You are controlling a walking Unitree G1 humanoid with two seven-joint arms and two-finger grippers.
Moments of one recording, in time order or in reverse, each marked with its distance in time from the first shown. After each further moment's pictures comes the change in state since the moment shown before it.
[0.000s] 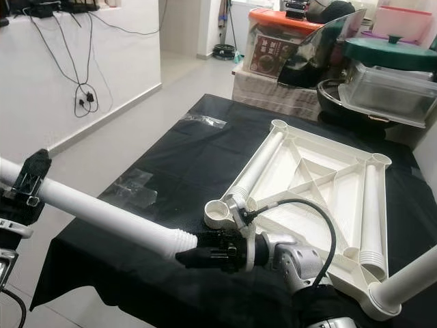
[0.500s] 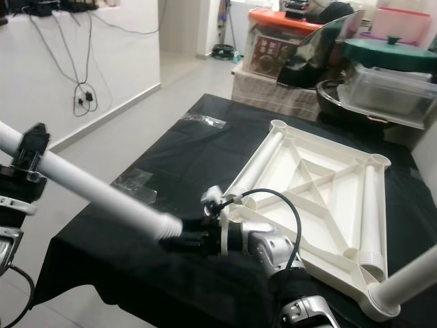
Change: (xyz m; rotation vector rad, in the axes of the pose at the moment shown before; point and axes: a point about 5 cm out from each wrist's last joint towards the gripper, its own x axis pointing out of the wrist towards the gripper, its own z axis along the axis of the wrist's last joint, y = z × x) left arm 0.028 -0.034 0.002 -0.008 0.045 -0.129; right arm 0.017 -0.036 0.015 -0.131 0.066 -0.349
